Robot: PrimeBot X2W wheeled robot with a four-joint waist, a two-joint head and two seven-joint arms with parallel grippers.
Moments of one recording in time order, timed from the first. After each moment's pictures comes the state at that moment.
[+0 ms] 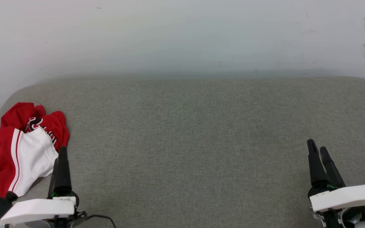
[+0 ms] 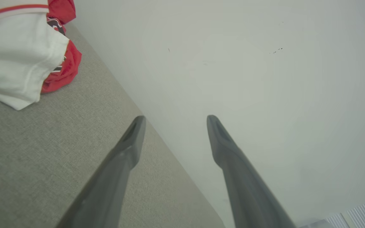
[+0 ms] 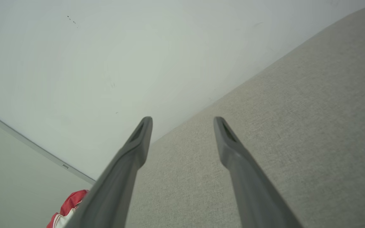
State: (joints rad) left arm -0.01 0.05 0.18 0.08 -1.11 -0.12 -0.08; right arm -0.04 -0.05 -0.06 0.13 0.80 0.13 -0.08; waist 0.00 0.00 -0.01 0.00
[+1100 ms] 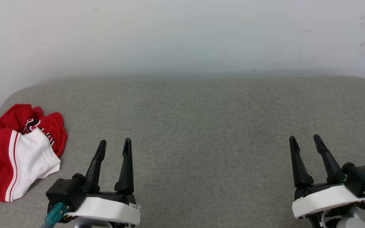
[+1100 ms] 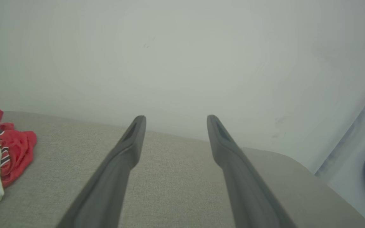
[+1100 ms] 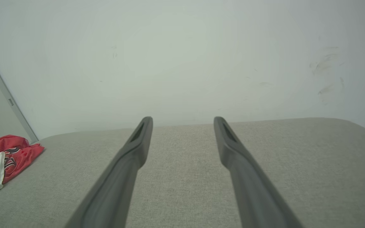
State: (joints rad) left arm 0.04 0.05 -0.13 -0.13 -0.37 -0.01 -0.17; right arm -0.03 -0.05 0.00 0.05 0.23 0.13 -0.17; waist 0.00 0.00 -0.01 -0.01
